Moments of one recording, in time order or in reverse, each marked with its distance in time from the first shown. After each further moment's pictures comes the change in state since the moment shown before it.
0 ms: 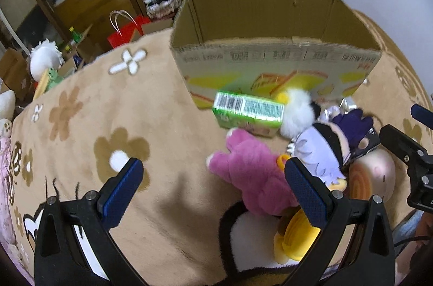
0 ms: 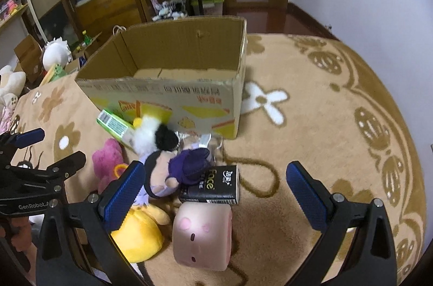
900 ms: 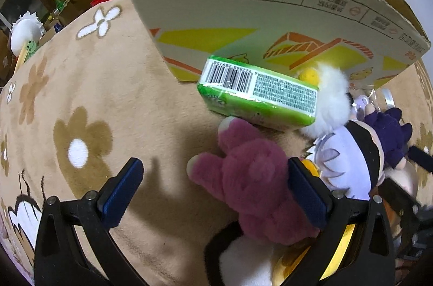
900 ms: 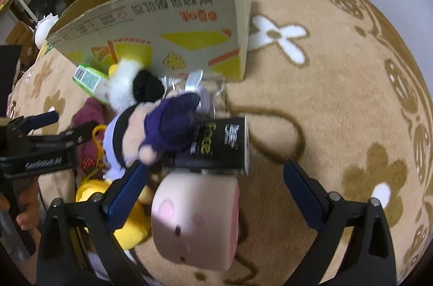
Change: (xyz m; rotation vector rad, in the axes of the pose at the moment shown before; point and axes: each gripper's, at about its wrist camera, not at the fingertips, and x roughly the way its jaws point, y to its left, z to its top) left arm 0.082 0.004 0.012 -0.051 0.173 -0.062; right arm 0.062 -0.009 -0.025 0.041 0.257 0.052
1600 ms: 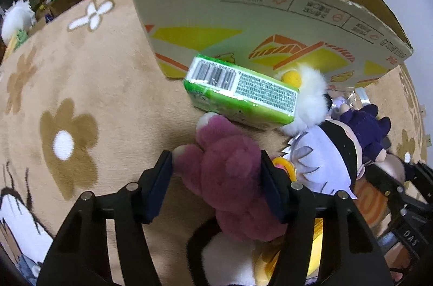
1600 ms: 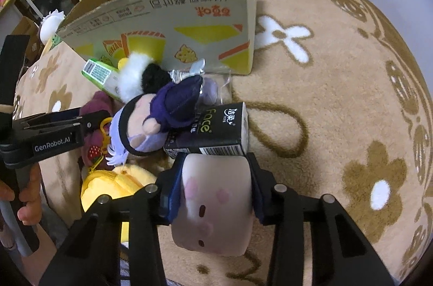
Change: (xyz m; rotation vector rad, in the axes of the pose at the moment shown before) left arm -0.012 -0.004 -0.006 -0.039 -0.014 -0.094; right arm -0.005 0.004 -0.001 -0.026 -0.015 0.005
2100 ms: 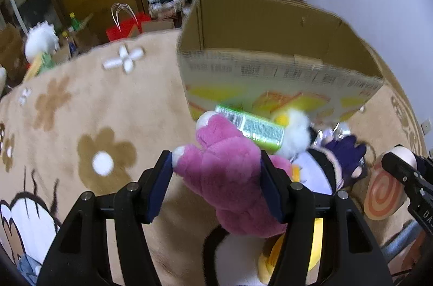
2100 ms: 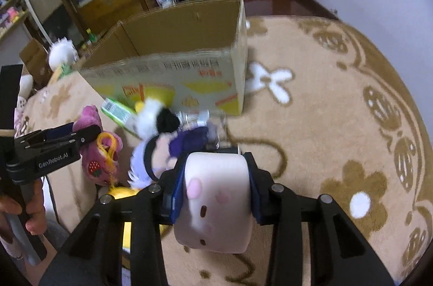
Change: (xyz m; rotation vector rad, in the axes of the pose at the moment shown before) left arm -0.075 0.003 -0.017 -0.011 -0.254 0.061; right arm -0.061 -0.003 -0.002 0.017 -0.220 0.016
